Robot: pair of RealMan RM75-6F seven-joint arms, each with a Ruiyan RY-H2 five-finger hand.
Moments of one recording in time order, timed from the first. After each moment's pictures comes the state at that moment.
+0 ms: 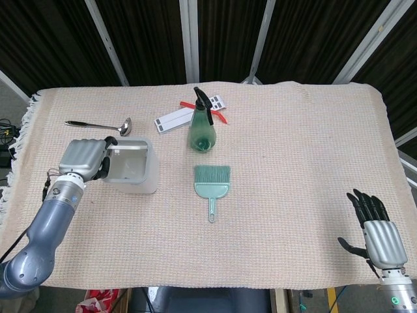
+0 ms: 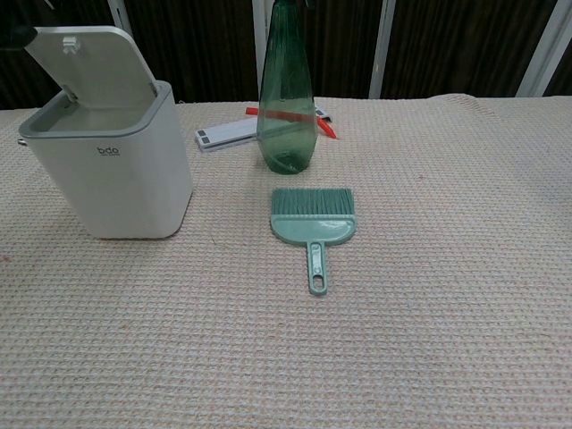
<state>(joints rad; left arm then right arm) -1.10 -0.79 -0.29 -2.23 -0.03 1.07 0.83 0.08 -1.11 0.02 -1.64 -1.55 1.46 0.06</state>
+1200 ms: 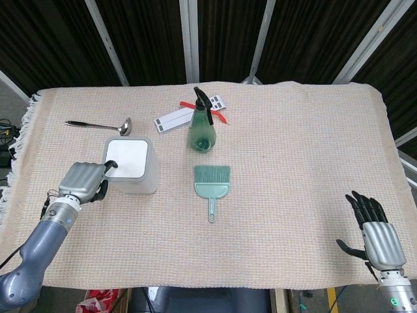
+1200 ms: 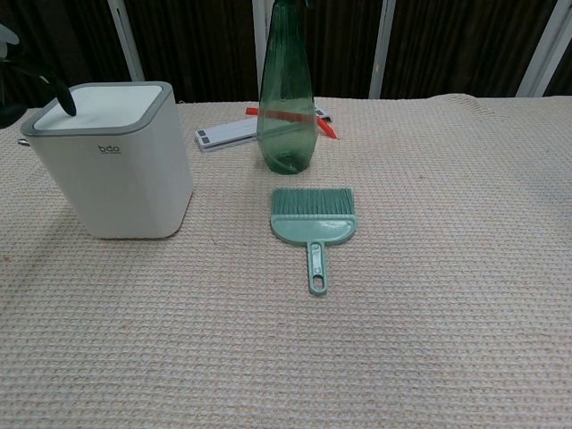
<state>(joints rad) -0.97 -0.86 -0.10 -2.22 0.32 1.05 0.70 0.07 -1.11 0.02 -1.66 -1.54 1.45 0.07</state>
